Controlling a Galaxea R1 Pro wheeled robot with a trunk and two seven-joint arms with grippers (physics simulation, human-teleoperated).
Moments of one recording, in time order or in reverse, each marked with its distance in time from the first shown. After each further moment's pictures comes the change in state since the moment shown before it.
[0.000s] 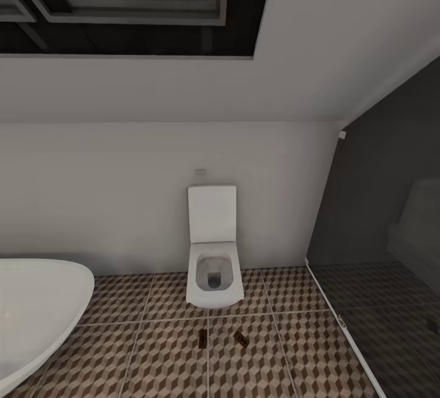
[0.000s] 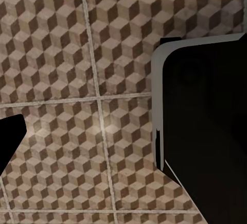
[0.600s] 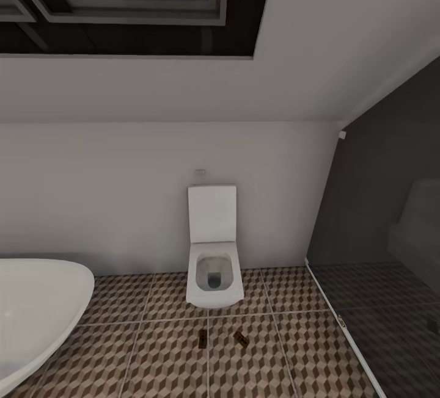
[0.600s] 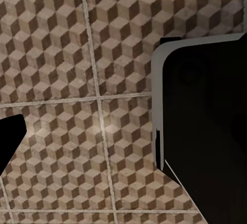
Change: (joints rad) left arm 0.000 0.000 0.000 0.000 0.000 0.000 0.000; right arm 0.000 0.000 0.000 0.000 0.000 0.000 0.000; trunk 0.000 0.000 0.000
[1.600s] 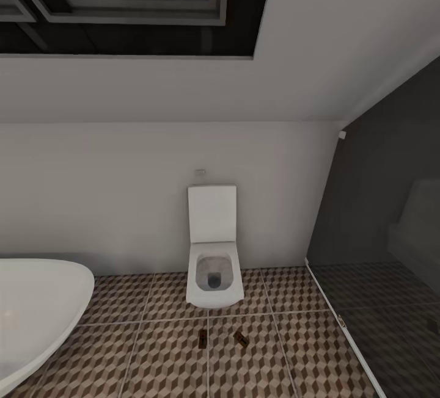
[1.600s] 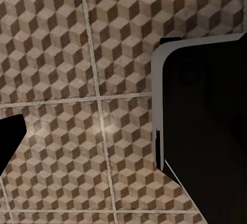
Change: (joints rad) left arm 0.000 0.000 0.000 -0.001 0.000 0.000 0.000; right arm 0.000 0.000 0.000 0.000 0.000 0.000 0.000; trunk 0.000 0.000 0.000
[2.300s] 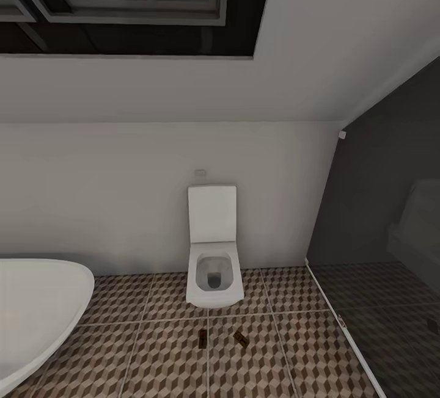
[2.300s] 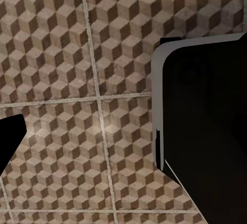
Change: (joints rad) left arm 0.000 0.000 0.000 0.001 0.000 0.000 0.000; right arm 0.000 0.000 0.000 0.000 0.000 0.000 0.000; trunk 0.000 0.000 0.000
